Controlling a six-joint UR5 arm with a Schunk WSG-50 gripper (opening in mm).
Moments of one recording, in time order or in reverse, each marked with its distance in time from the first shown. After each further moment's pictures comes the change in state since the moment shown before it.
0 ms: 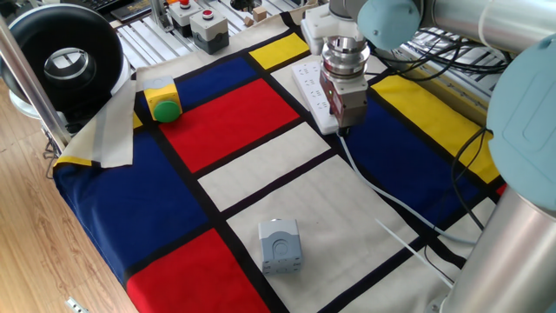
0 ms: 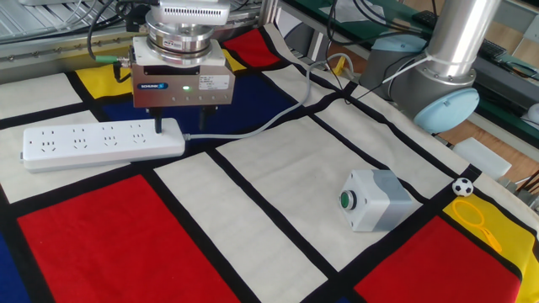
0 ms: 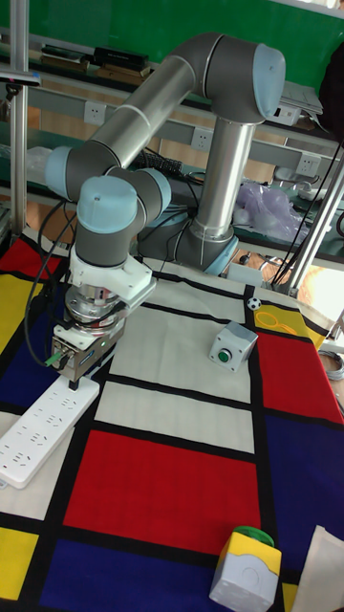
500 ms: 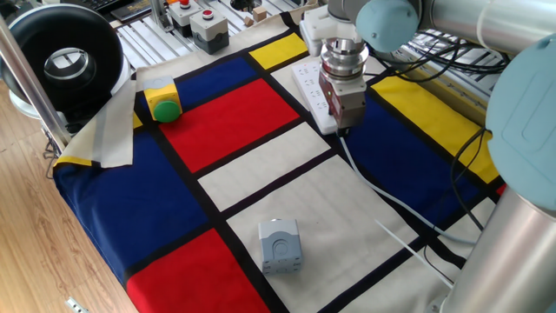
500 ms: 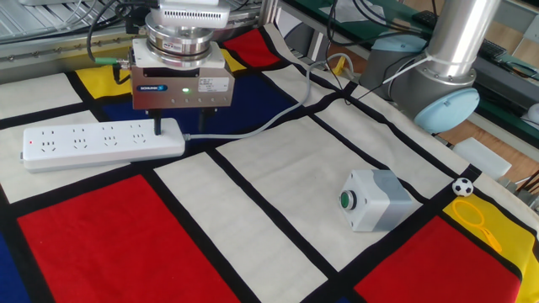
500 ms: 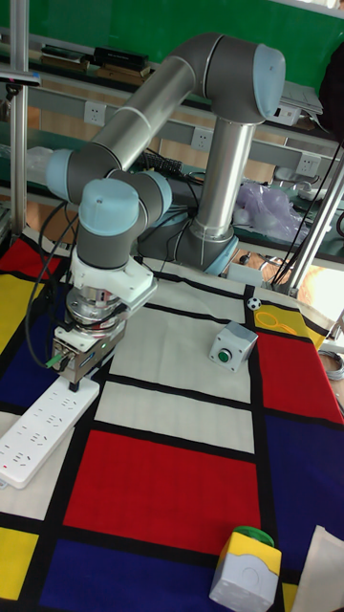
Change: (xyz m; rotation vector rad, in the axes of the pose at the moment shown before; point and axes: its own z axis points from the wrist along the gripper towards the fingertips) arm -0.001 0.000 0.003 0.005 0.002 0.005
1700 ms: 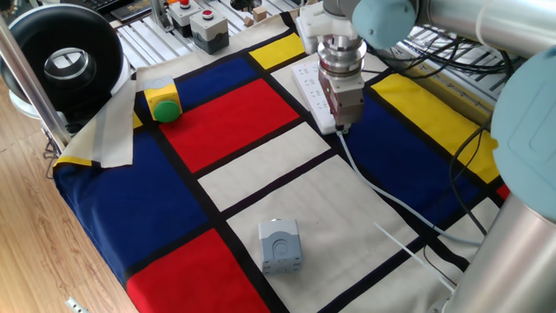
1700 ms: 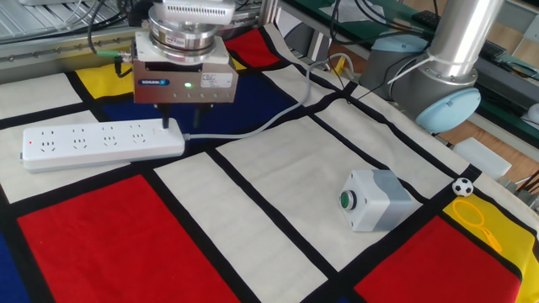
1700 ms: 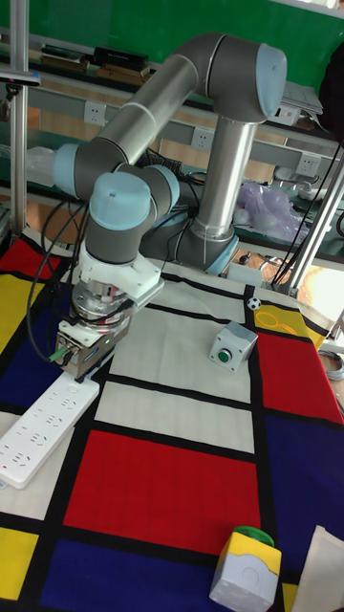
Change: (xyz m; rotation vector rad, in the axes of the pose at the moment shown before) arm 0.001 -0.003 -0.021 0.007 0.029 0.031
